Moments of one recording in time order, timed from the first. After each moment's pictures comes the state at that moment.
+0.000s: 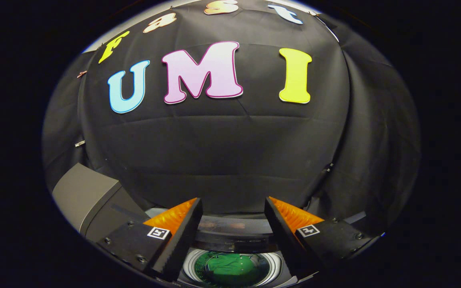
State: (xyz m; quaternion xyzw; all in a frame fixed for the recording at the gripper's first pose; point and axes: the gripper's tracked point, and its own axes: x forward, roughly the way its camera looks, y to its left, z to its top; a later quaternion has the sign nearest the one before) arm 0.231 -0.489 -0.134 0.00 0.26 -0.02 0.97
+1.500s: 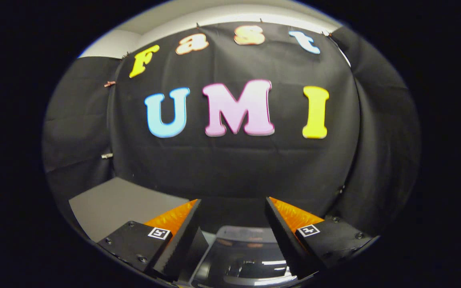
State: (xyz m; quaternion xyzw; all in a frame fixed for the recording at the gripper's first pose) arm 0.168 -0.366 -0.004 -0.01 0.12 0.05 0.99
